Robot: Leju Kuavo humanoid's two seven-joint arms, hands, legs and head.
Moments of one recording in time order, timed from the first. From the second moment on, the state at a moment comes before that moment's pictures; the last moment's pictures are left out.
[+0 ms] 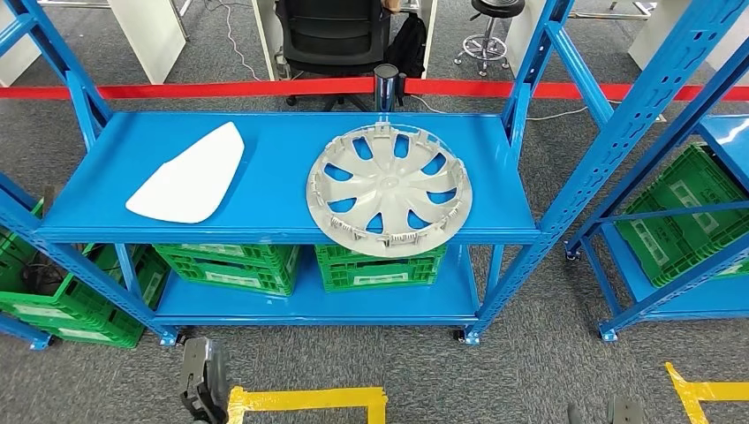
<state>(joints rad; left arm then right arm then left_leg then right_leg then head) -0.21 0.12 -0.72 -0.48 0.75 0.35 -0.49 -0.04 -0.33 0.46 -0.98 -0.62 -0.56 -0.15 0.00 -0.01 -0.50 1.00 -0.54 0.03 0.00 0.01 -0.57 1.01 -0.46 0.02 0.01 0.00</state>
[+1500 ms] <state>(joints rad) -0.12 0.16 -0.45 -1.33 0.20 0.51 -0.31 -0.16 -0.36 0.43 -1.78 0.43 -0.37 0.26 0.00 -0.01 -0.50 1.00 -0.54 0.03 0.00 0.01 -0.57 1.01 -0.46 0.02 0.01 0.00</state>
